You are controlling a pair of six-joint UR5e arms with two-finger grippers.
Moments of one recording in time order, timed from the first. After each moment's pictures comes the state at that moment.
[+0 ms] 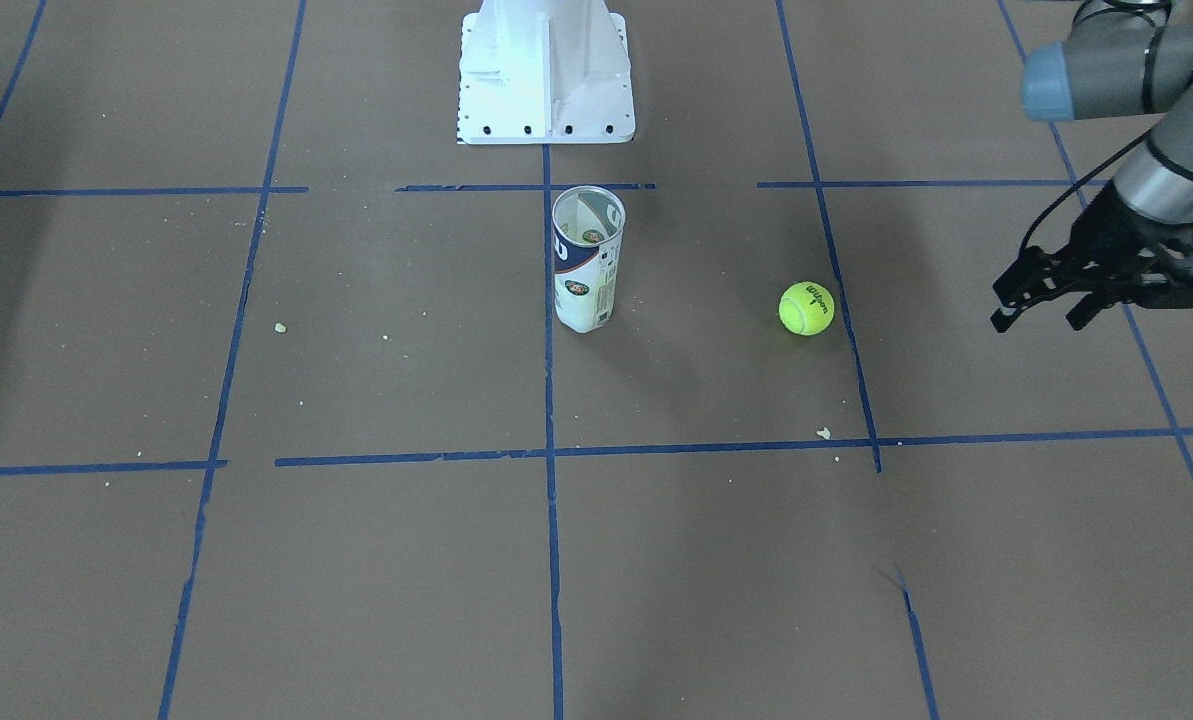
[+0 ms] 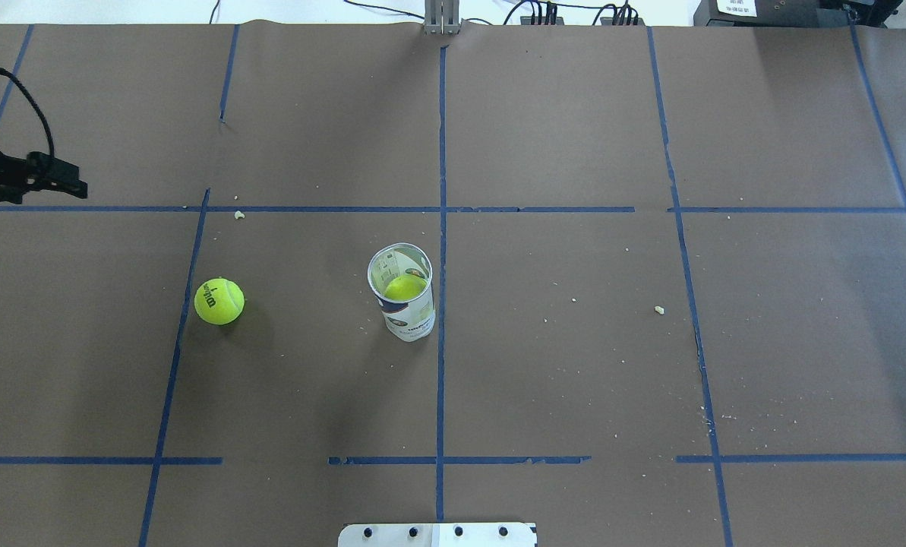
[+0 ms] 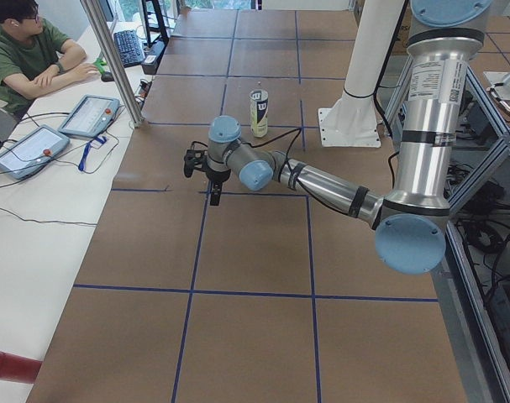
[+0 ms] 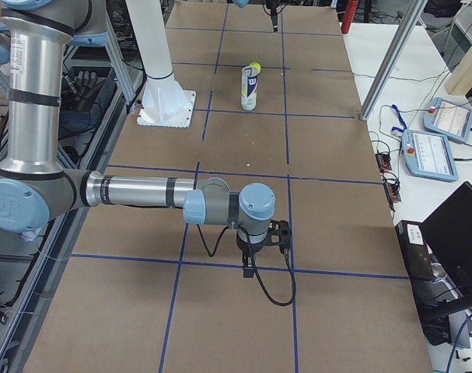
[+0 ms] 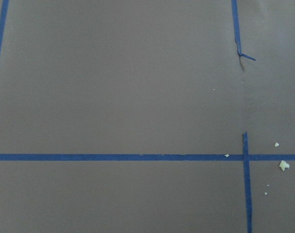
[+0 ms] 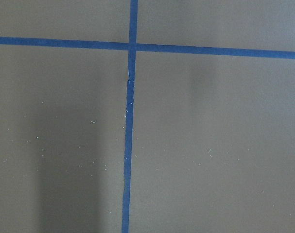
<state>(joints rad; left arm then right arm) -1.01 -1.67 -1.84 -1.96 -2.10 -0.94 1.54 -1.71 1.70 -1.58 2.29 -0.01</state>
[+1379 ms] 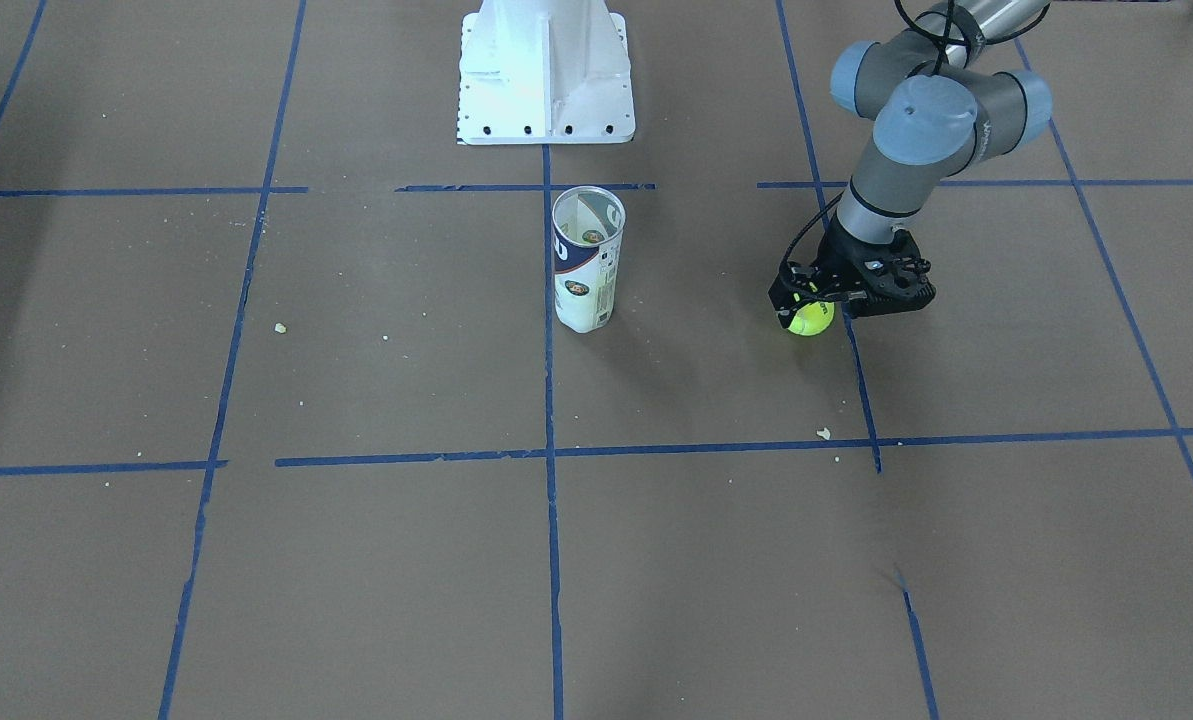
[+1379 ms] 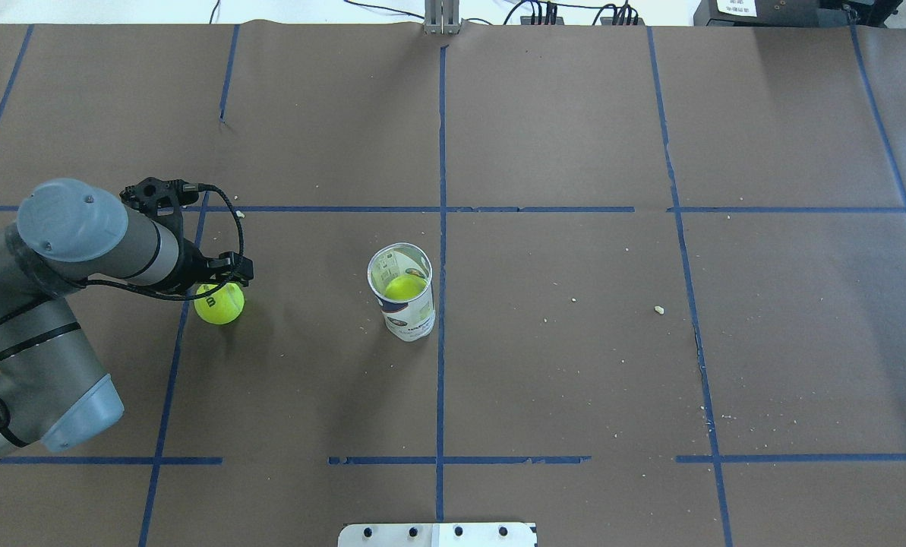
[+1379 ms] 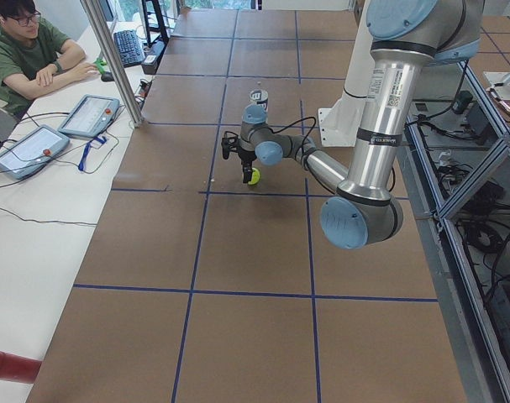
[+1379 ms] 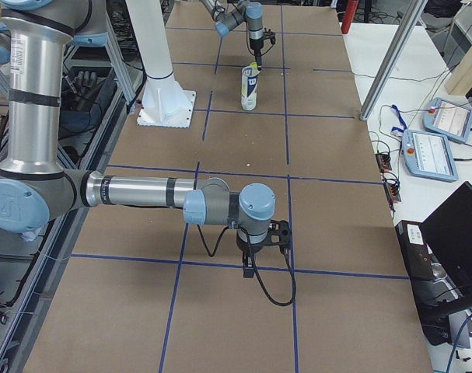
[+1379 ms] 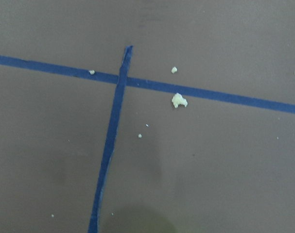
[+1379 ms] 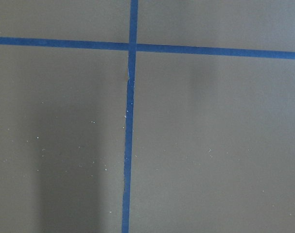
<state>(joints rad) -0.65 -1.80 -1.78 -1.91 -1.90 -1.25 1.54 -1.71 1.70 -1.58 2.29 -0.01</state>
